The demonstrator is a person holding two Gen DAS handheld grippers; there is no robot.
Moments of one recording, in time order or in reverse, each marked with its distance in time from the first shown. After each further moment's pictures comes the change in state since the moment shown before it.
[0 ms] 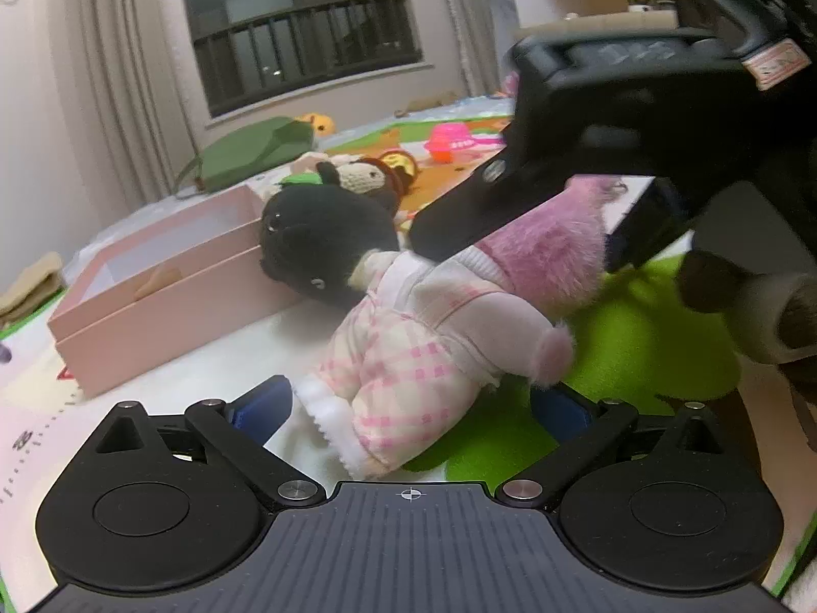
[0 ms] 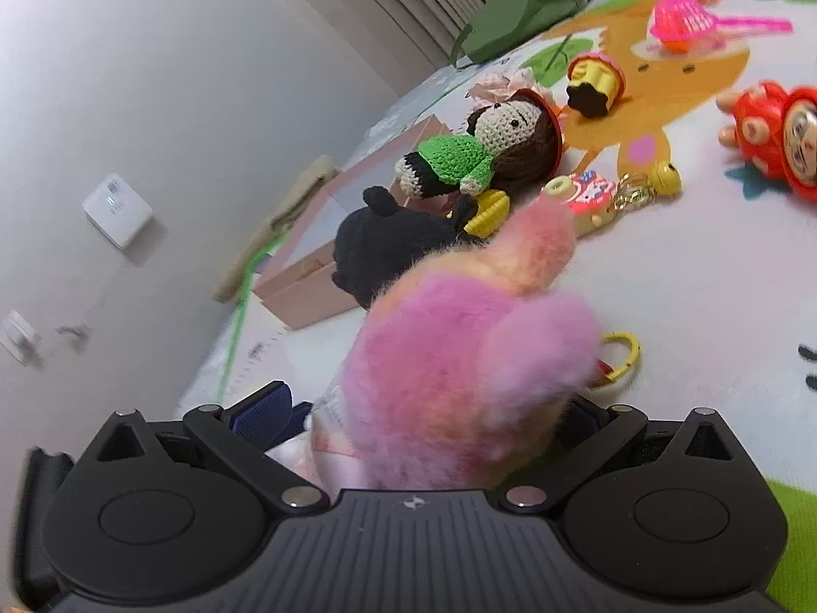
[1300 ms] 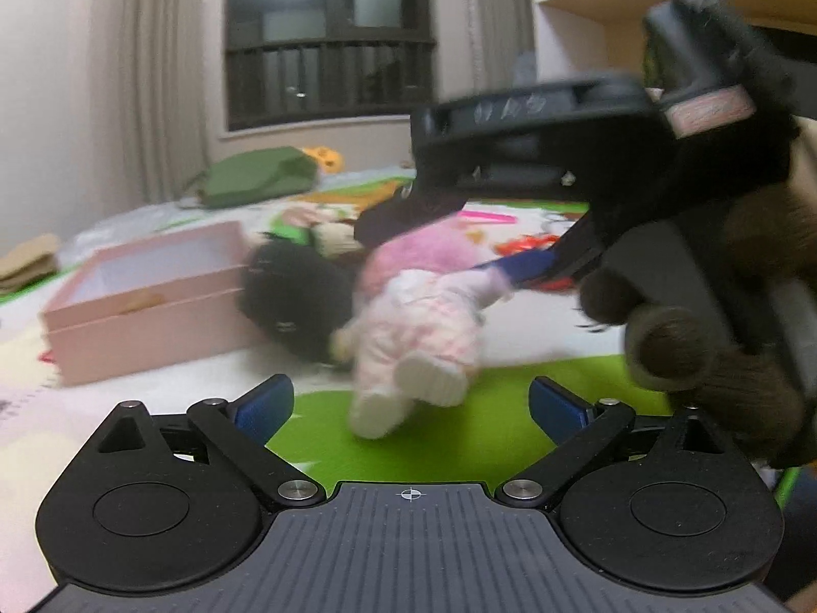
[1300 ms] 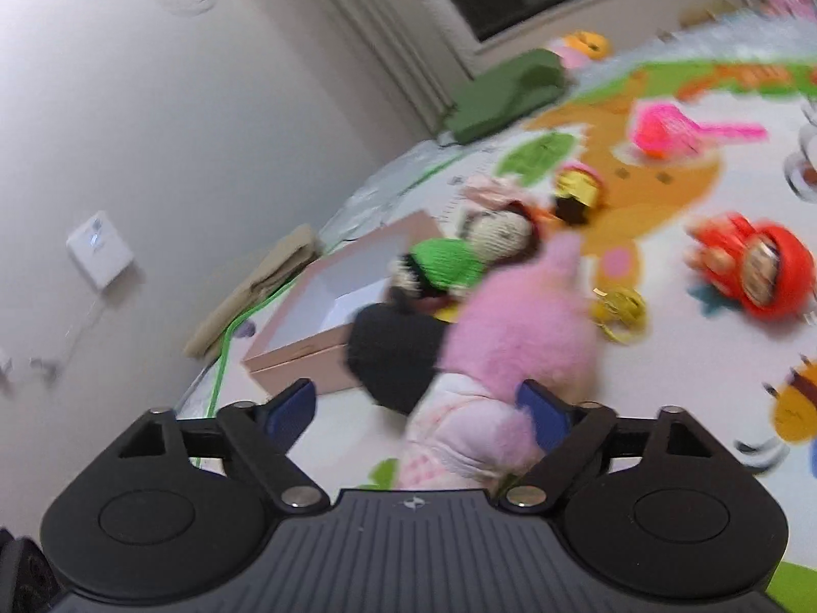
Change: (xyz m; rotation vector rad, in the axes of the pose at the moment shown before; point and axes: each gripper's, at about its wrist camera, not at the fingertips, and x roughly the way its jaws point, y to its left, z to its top) left arm -0.029 -0.010 0.019 -0.165 -0.107 -0.023; right arm -0.023 0.045 0.021 -0.109 -0.156 -0.106
